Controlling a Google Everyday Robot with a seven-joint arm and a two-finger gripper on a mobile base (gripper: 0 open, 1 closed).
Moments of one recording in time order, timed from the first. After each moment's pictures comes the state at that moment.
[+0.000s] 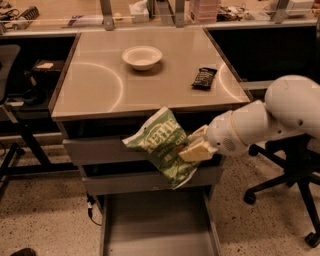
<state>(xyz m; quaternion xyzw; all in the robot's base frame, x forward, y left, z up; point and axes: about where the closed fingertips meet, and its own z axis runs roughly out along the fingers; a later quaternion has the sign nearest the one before) 0.483 -0.080 0.786 -0.50 0.77 0.27 0.29</state>
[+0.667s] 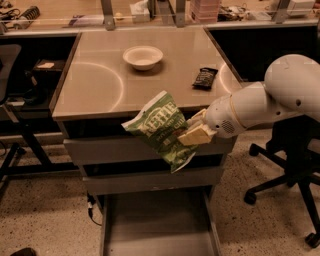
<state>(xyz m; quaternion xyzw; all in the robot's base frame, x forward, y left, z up) 0.513 -0.074 0.815 -0.52 0.75 0.26 0.31</state>
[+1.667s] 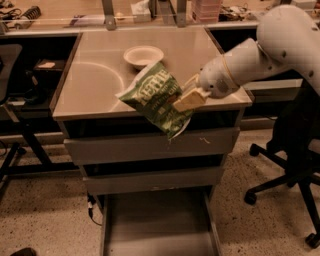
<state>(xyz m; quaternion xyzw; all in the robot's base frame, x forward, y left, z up) 0.577 -0.066 0.870 -0.55 0.73 0.26 0.31</state>
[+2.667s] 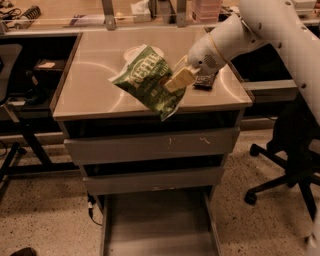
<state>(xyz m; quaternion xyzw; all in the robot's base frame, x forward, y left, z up) 0.631 -0.044 0.892 -0.57 0.71 0.27 0.29</state>
